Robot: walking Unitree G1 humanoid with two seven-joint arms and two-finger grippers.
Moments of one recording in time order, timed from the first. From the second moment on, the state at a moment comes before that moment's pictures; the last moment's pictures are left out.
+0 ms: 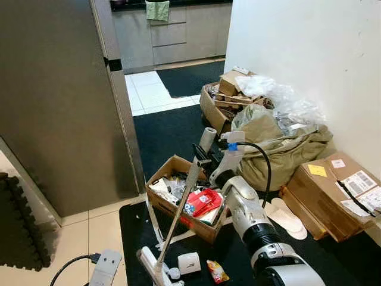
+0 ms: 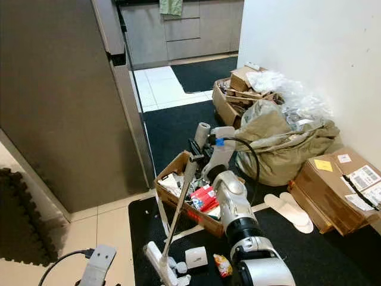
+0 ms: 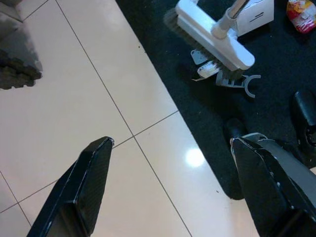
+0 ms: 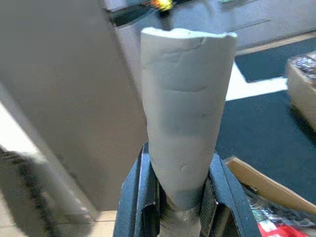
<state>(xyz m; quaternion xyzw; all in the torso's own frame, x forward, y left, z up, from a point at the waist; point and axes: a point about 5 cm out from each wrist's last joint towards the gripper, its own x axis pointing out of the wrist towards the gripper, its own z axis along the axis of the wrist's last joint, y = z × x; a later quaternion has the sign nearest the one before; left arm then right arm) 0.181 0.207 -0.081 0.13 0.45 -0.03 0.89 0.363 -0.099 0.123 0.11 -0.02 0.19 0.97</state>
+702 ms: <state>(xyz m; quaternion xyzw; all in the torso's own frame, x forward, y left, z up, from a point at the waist) 0.179 0.196 -0.084 0.13 0.45 -0.04 0.88 0.365 -0.128 0.116 0.16 -0.01 -0.16 0.97</state>
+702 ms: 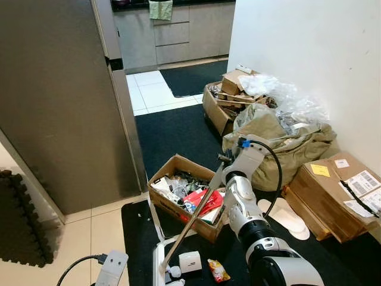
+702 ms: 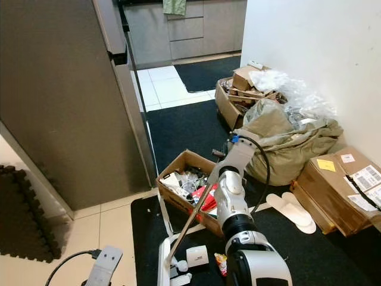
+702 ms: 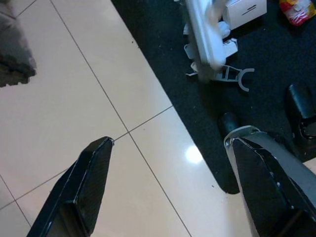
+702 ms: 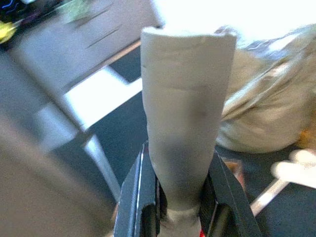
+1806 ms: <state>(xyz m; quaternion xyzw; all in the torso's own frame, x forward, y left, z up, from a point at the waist) 0.151 0.180 -0.097 0.14 0.47 -0.06 0.87 0.351 -0.124 0.098 0.09 -0.01 -0.26 0.96</state>
